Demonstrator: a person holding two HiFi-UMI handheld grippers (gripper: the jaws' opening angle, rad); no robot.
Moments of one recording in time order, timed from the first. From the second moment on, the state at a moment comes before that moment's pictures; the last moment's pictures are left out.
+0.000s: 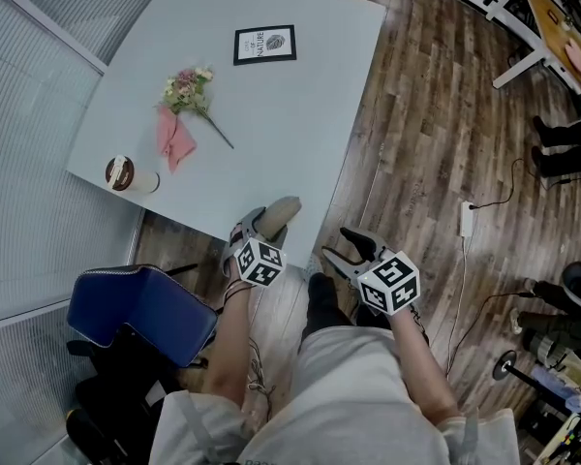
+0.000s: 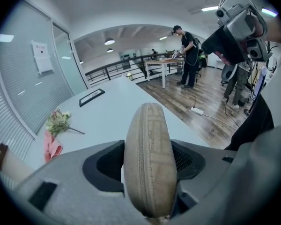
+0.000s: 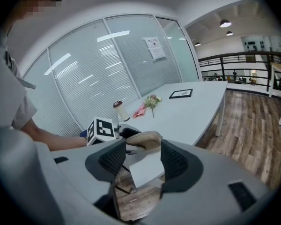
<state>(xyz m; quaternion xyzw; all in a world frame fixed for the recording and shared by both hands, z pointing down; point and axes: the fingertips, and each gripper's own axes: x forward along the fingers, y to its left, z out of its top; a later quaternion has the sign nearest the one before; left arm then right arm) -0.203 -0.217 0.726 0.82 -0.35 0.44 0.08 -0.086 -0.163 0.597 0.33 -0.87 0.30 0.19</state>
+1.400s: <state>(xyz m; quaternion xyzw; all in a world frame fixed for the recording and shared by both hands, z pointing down) -0.224 -0.188 0.600 0.79 -0.54 0.24 0.15 -0.103 -0.197 0.574 0.31 -0.91 0.26 0.12</state>
